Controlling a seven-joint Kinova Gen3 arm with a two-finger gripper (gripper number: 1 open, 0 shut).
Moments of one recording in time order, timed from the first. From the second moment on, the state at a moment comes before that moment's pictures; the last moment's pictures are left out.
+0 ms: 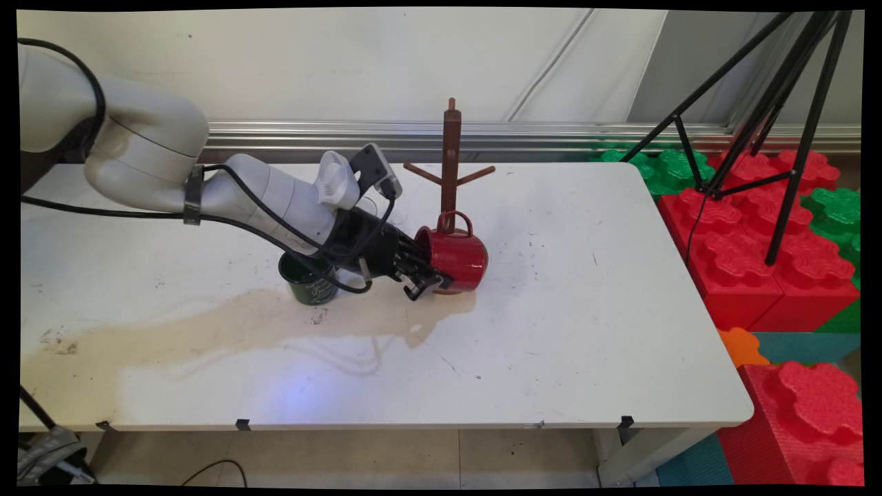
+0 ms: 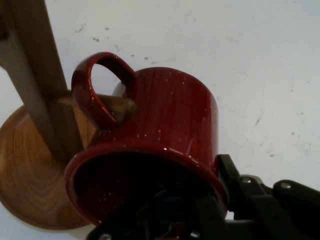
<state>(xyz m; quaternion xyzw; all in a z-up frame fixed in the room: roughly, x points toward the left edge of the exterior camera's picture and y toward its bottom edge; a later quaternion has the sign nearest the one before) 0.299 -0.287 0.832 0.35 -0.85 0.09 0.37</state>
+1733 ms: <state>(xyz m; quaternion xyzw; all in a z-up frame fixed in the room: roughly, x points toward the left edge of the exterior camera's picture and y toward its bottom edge) 0.323 -0.214 0.908 0.33 -0.88 0.08 0.34</state>
